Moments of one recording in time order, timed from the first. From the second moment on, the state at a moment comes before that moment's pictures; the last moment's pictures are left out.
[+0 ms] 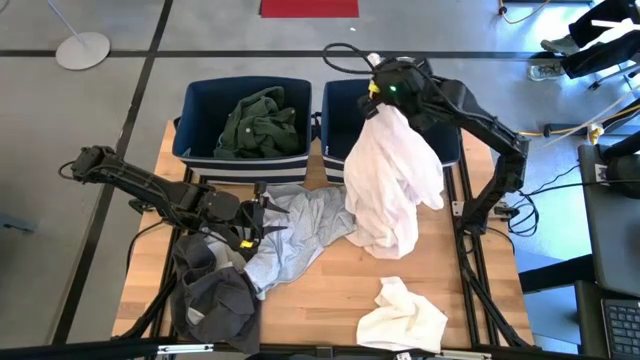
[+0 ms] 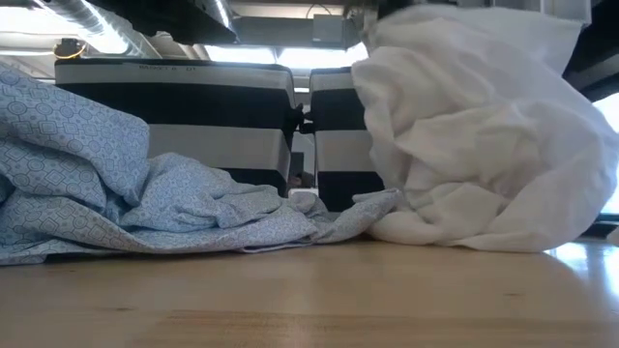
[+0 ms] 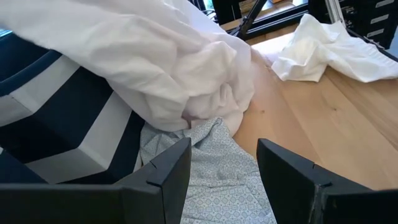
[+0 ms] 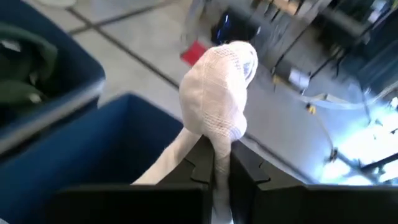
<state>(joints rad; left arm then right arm) -0.29 1.02 0.65 -0.01 -0.34 0.21 -0.35 1.69 2.13 -1.10 0.75 0.10</state>
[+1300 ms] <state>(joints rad) -0.29 1.02 0.65 -0.02 -0.34 0.24 -0.15 1.69 2.26 -1.46 0.35 0.47</state>
